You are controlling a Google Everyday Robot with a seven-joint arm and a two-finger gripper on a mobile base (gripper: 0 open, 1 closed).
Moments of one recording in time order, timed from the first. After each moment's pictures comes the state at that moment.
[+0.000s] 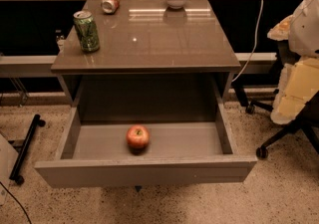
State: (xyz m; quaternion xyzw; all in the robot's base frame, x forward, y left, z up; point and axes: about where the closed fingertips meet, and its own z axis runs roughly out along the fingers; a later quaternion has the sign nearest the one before) arm 0.438 -0.217 0.976 -0.60 0.78 -0.03 0.16
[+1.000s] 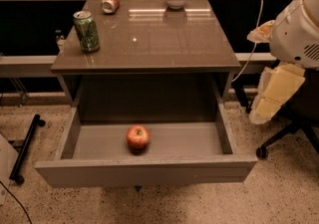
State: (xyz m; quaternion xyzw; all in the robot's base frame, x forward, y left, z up) arm 0.450 -0.186 0.964 -0.62 0.76 0.01 0.21
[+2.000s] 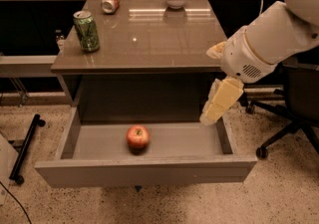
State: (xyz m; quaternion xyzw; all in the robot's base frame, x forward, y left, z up) arm 0.494 -0.115 0.903 -0.62 0.74 0.09 0.26
